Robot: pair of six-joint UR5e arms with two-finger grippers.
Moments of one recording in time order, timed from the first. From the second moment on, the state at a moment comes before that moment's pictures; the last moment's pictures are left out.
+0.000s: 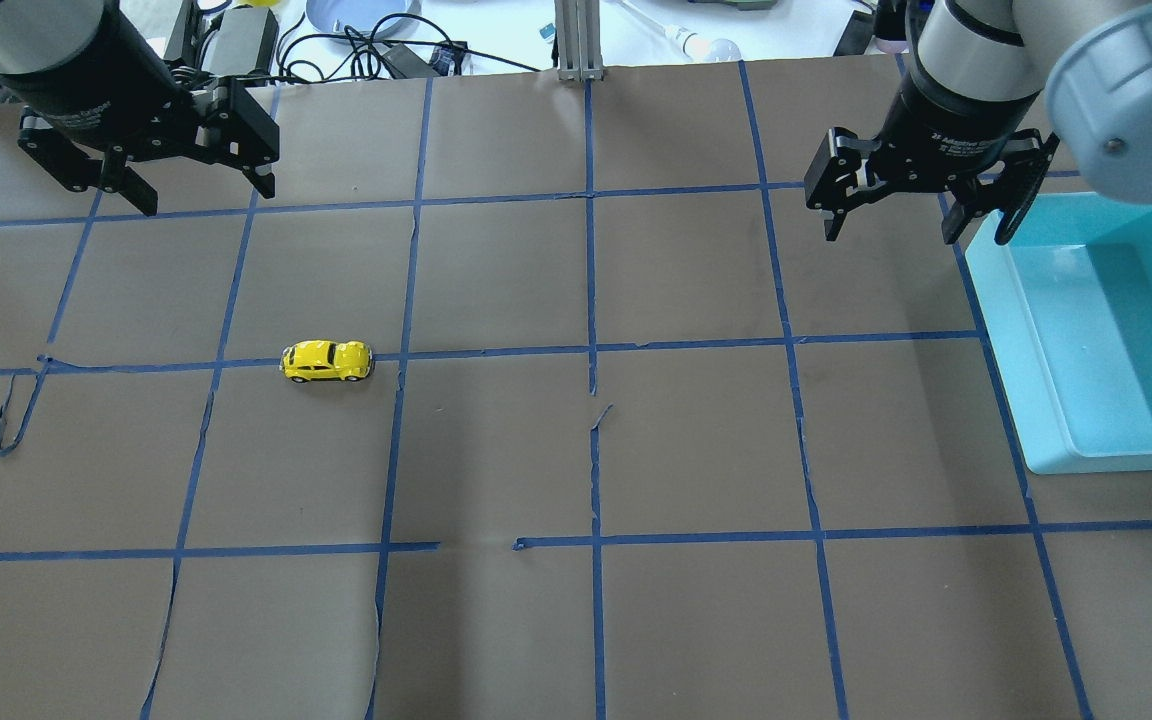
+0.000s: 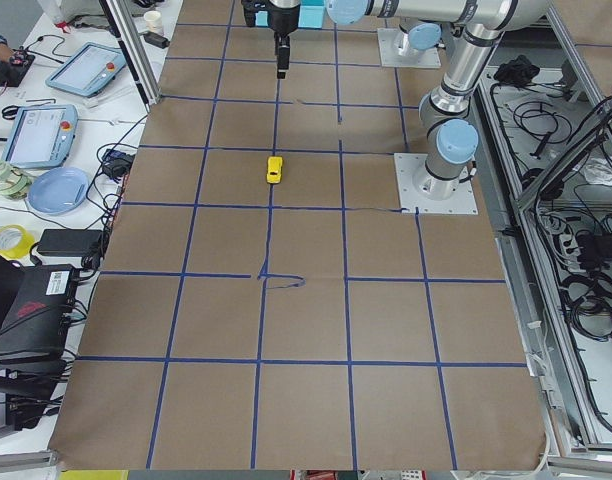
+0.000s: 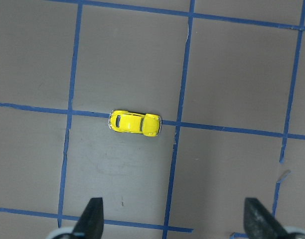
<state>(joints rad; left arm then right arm) -1.49 -1.55 -1.51 -1.55 1.56 -0.04 1.57 -1.57 1.59 -1.60 -1.59 0.10</state>
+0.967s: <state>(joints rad) -1.49 -1.55 -1.53 -1.55 1.56 0.00 1.57 -1.57 1.59 -1.60 -1.59 0.10</state>
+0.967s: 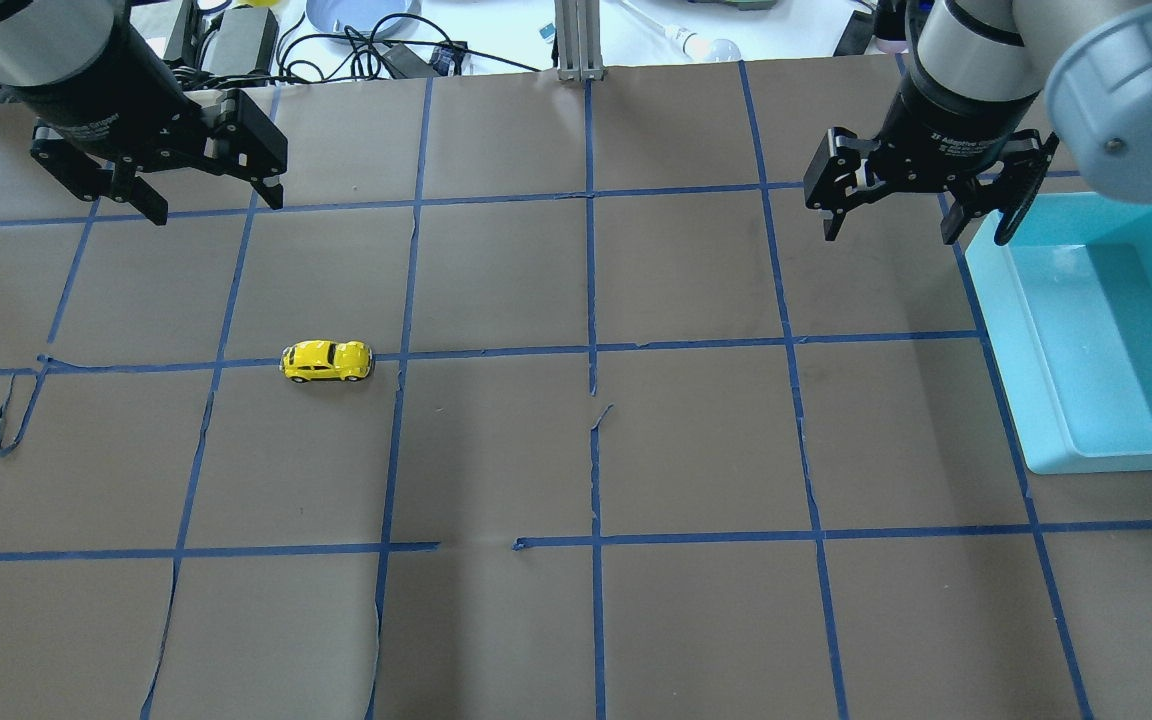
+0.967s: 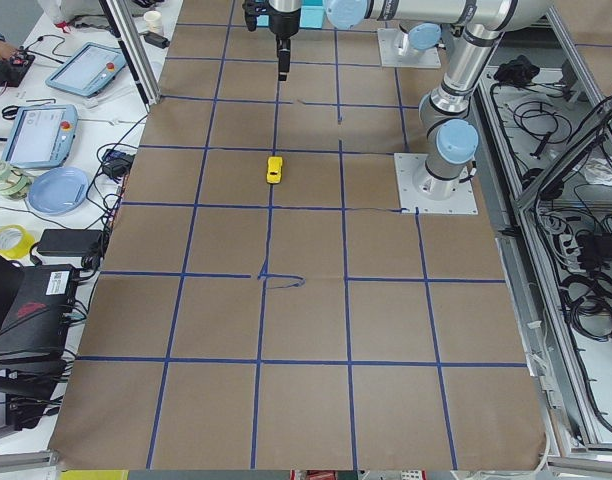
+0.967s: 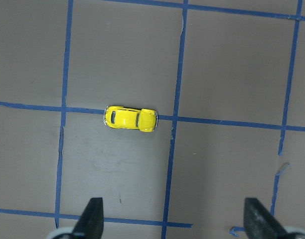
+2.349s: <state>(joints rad) -1.49 -1.55 -1.54 -1.55 1.56 0.02 1.57 -1.57 1.61 -1.60 -1.60 0.10</state>
